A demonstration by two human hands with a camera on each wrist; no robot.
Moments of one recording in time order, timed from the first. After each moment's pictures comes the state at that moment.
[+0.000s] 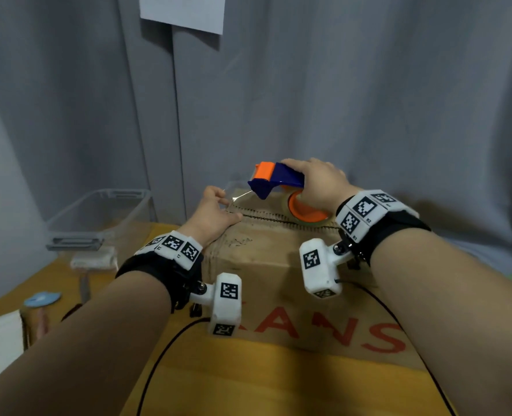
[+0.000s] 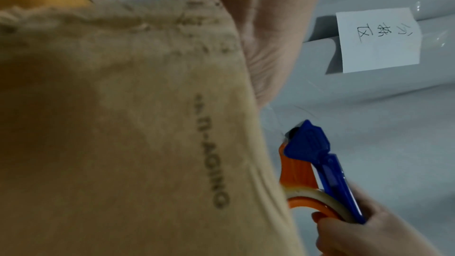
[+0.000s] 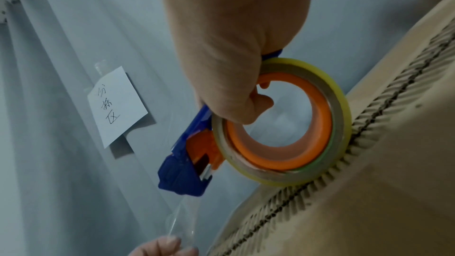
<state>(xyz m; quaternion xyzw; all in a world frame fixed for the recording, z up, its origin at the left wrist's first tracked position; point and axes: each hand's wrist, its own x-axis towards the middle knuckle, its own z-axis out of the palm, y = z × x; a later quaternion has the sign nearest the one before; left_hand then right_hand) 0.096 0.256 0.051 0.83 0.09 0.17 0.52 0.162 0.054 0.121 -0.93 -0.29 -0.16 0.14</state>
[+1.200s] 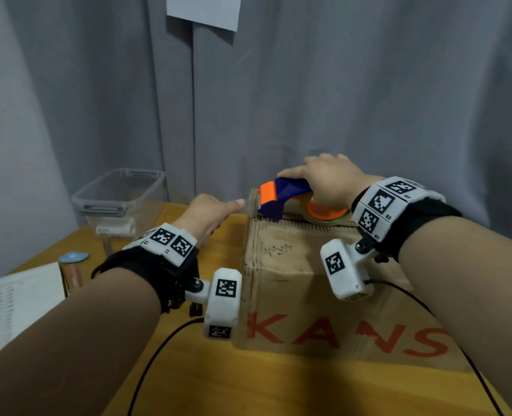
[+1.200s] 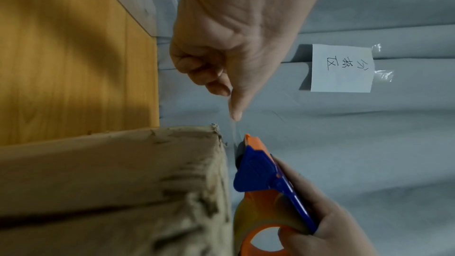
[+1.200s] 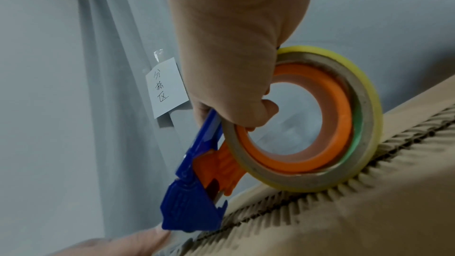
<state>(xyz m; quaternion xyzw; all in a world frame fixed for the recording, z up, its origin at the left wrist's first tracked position) -0.006 0.223 0.064 0.78 0.22 0.14 0.56 0.064 0.027 0.139 -0.91 -0.38 -0.16 -0.11</state>
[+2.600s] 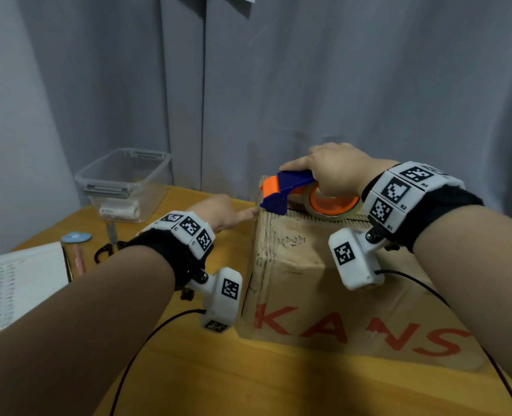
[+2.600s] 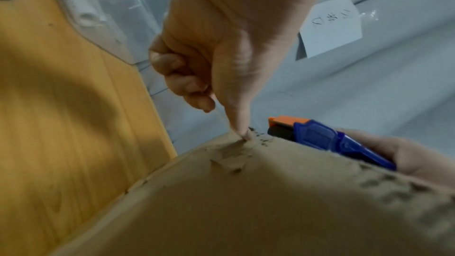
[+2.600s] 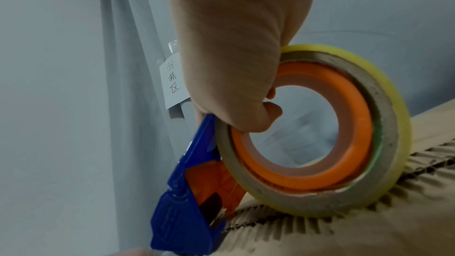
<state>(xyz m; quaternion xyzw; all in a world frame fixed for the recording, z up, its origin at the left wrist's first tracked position) 0.000 0.230 0.056 0.96 0.19 -0.06 0.19 0.061 0.048 0.143 -0.89 -0.42 -0.12 -0.13</state>
